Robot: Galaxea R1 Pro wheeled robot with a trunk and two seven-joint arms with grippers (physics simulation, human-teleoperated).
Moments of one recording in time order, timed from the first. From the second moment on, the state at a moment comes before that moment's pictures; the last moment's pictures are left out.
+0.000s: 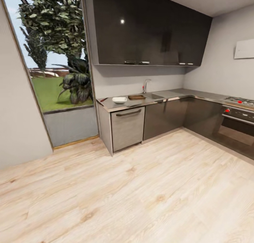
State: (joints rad) left arm 0.01 0.02 0.10 -0.04 0.00 -0.02 -0.01; right arm -0.01 -0.06 0.00 0.01 0.00 -0.05 0.00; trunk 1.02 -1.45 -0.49
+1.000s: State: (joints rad) left arm 0.01 0.02 0.10 -0.04 0.00 -0.02 -0.01; right arm -0.01 -0.06 0.00 0.01 0.00 -0.05 0.00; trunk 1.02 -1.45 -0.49
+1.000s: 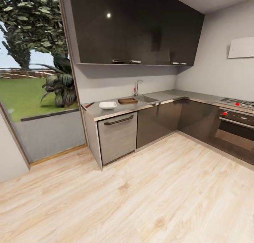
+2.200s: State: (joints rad) left arm 0.01 0.02 0.10 -0.04 0.00 -0.02 -0.01; right arm -0.01 -0.06 0.00 0.01 0.00 -0.05 0.00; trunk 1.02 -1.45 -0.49
